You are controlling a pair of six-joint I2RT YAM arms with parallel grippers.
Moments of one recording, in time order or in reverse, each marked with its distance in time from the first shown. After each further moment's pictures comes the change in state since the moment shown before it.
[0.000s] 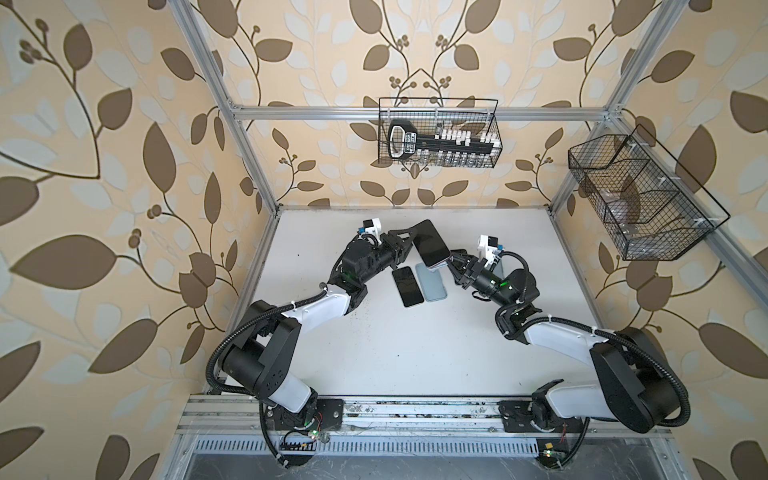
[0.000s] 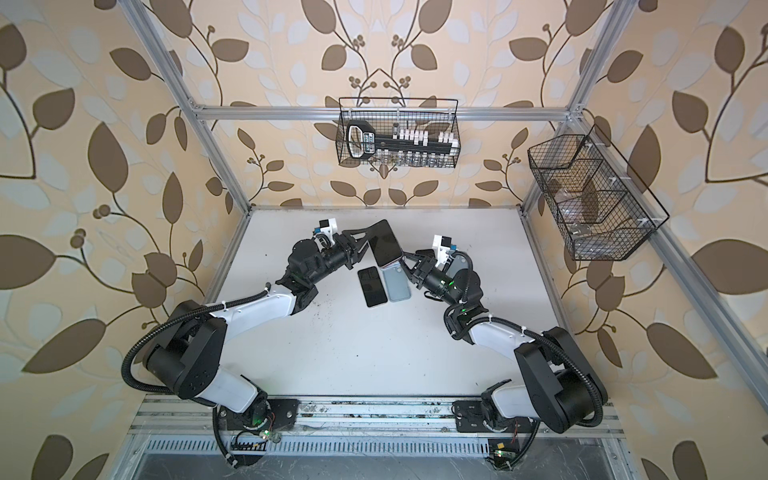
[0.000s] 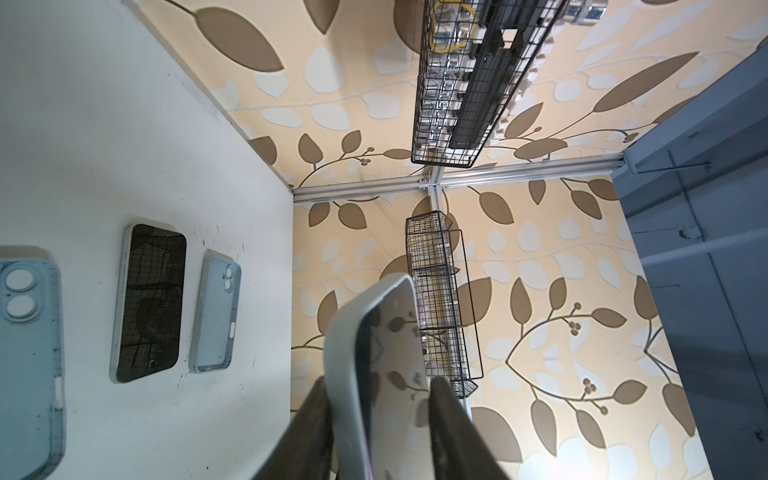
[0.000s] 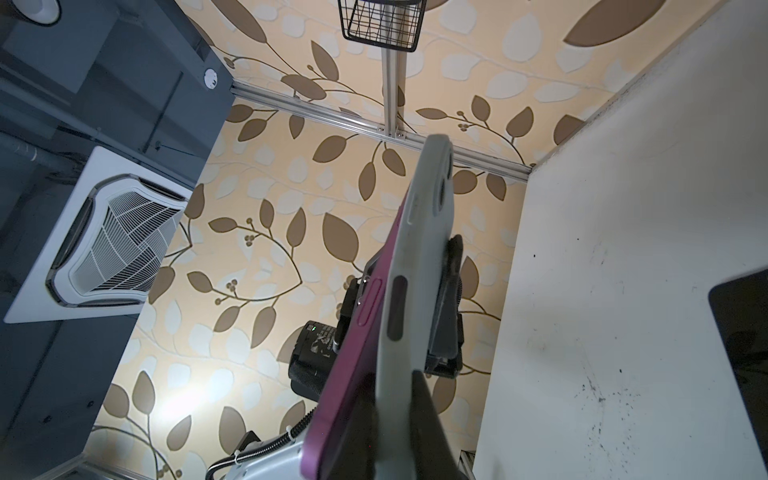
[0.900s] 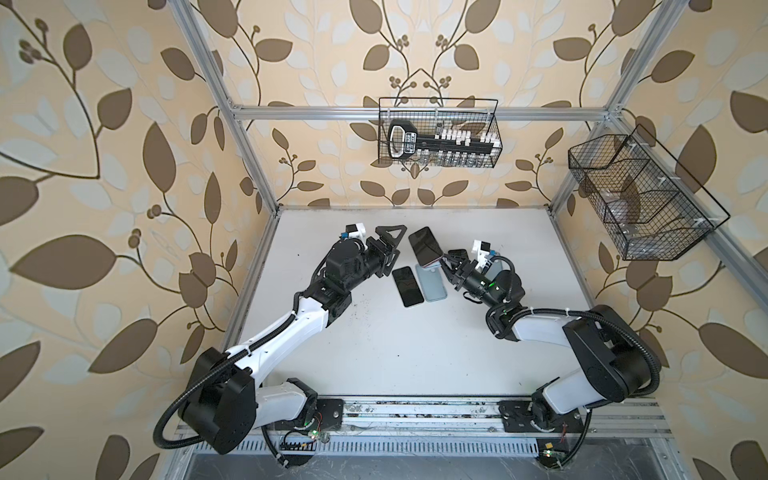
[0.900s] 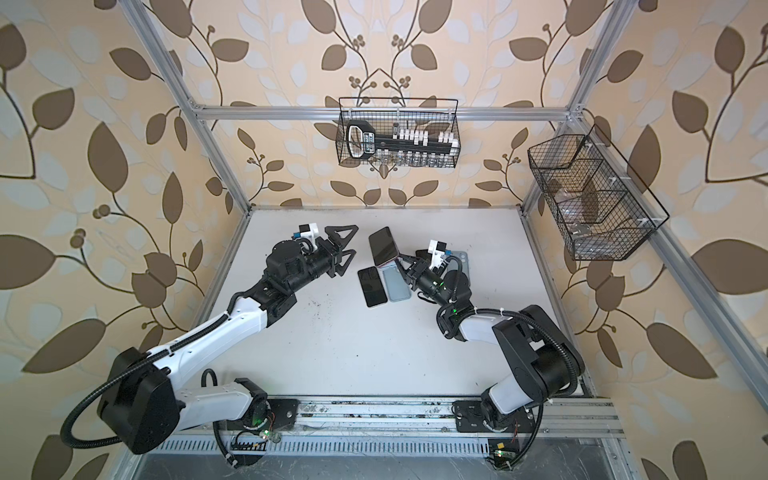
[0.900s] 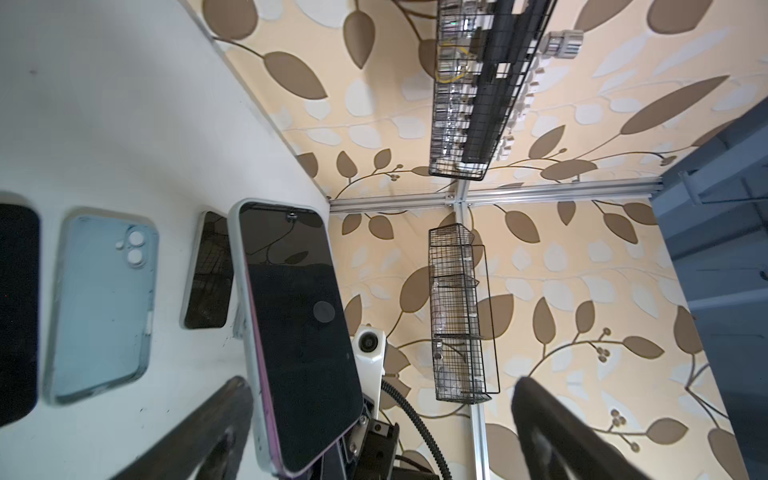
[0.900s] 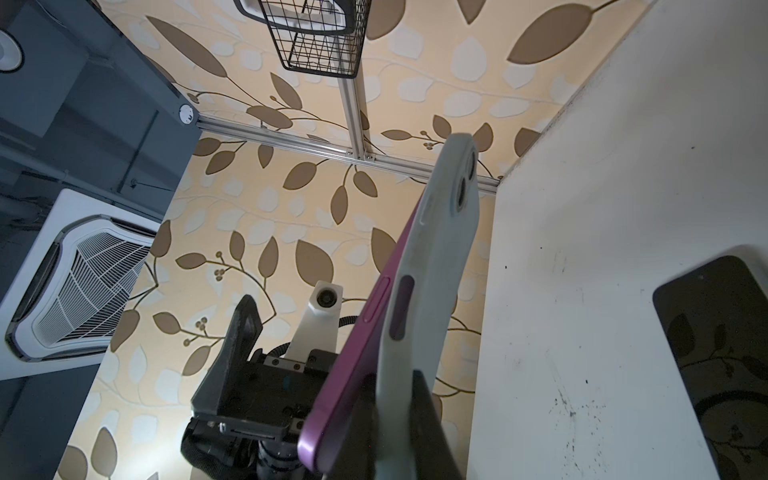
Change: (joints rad) left arm -0.030 -0.335 -0.007 -0.518 -0.117 0.045; right arm 0.039 0.172 0.003 0.095 0.105 0.011
